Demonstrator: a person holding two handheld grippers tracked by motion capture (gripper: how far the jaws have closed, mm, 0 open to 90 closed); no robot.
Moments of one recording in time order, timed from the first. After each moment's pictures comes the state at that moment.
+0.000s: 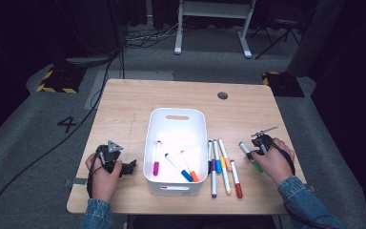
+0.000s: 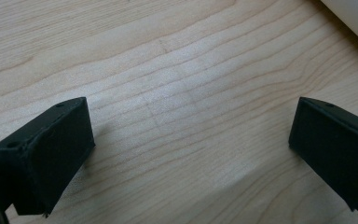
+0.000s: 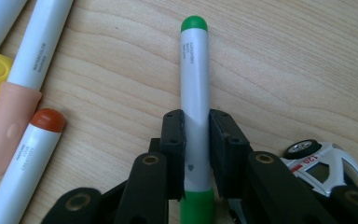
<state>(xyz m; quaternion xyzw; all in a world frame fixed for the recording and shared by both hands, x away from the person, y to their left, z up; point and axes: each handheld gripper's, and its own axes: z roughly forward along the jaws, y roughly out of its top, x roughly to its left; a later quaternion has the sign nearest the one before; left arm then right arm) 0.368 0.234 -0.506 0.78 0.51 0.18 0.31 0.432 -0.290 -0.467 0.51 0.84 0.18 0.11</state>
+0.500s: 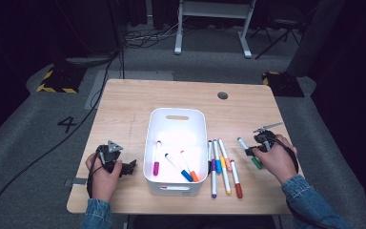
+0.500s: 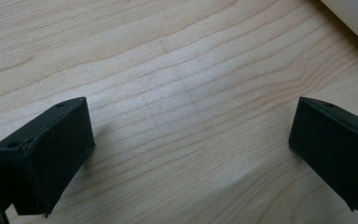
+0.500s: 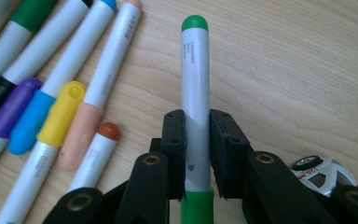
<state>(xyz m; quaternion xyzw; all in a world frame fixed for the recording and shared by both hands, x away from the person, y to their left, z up) 0.368 0.234 -0.506 0.78 0.51 0.18 0.31 0.427 -0.287 -0.437 0.48 0.84 0.24 0.09</state>
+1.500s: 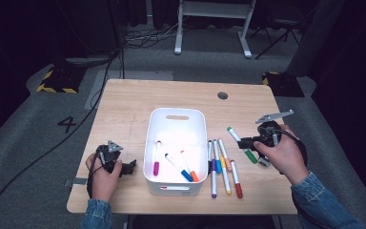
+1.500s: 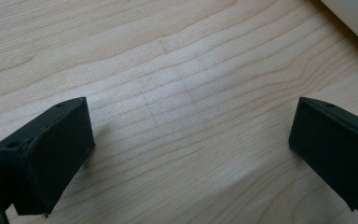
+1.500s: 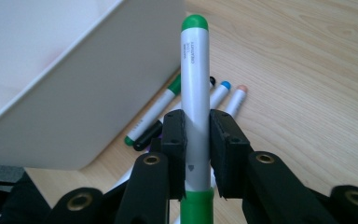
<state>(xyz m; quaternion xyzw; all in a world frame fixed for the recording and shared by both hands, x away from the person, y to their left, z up) 0.368 0.234 -0.506 0.78 0.51 0.18 0.31 0.395 -0.256 -0.351 0.40 0.85 0.35 0.06</state>
